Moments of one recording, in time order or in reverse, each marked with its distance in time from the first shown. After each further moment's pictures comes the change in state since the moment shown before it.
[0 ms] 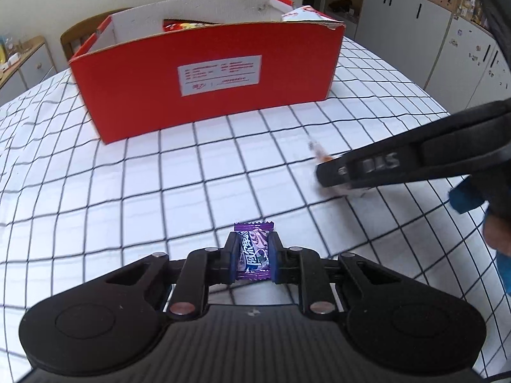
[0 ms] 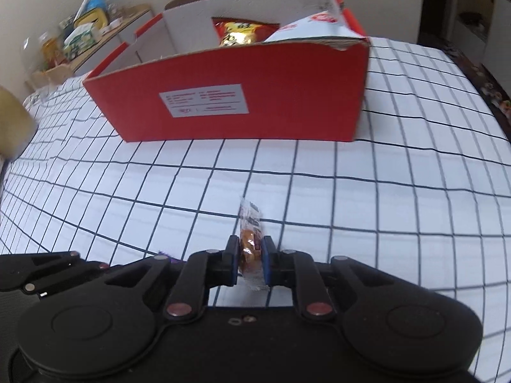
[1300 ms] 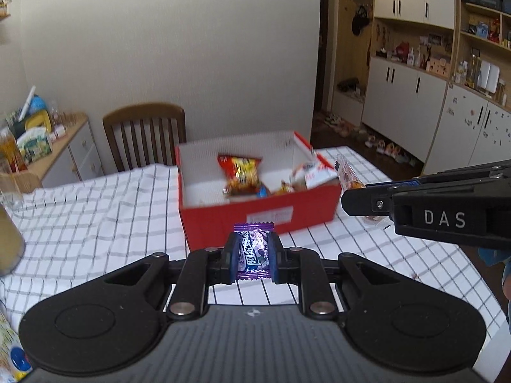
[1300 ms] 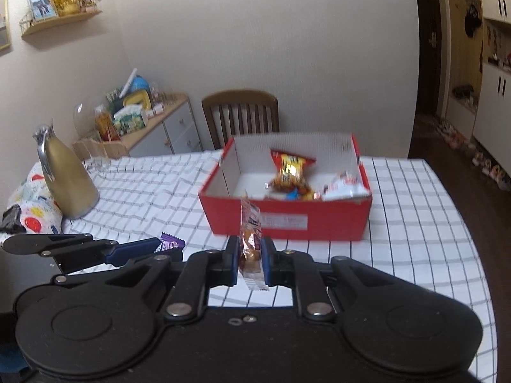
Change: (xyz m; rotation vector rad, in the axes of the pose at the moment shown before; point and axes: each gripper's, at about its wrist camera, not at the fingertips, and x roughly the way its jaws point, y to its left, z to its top) left arm -0.175 0.035 0.047 -0.002 -0.325 0.054; right arm -0.162 0.093 0.009 -0.062 -0.348 0.019
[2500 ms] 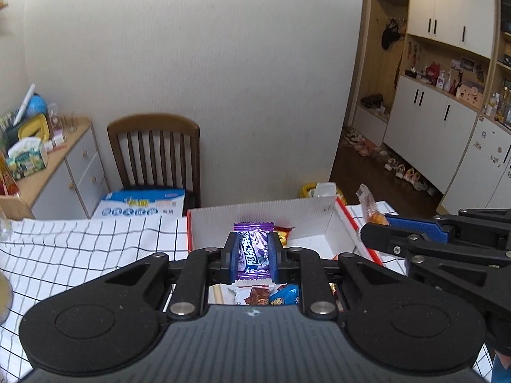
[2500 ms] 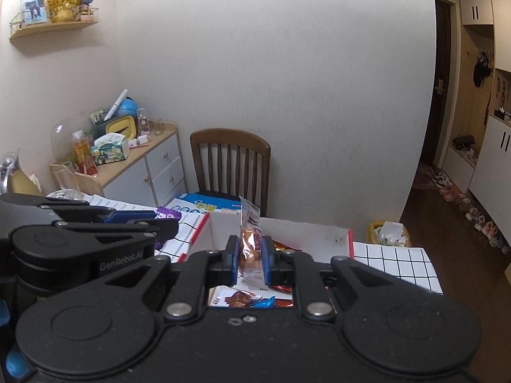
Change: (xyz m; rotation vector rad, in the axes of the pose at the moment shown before) left arm 0.120 0.045 0.126 -0.097 0.029 0.033; right arm 0.077 -0.017 0.108 -0.112 -0.085 -0.056
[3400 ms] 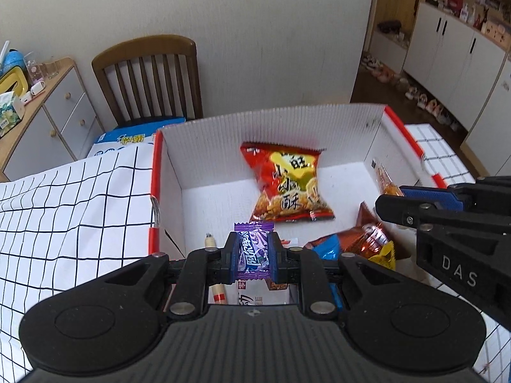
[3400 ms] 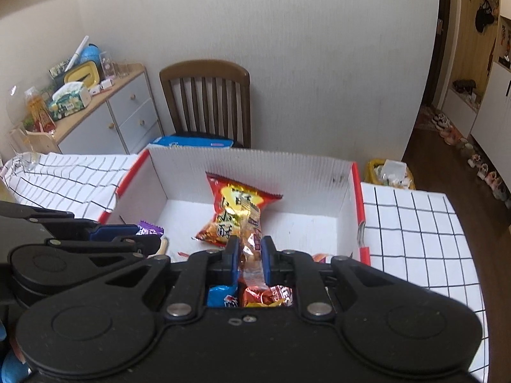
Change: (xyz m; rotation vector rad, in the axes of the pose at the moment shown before) left arm 0.141 -0.004 -0.035 0.053 0.284 0.060; right arm 0.128 -0.040 -0.032 0.061 0.246 -0.027
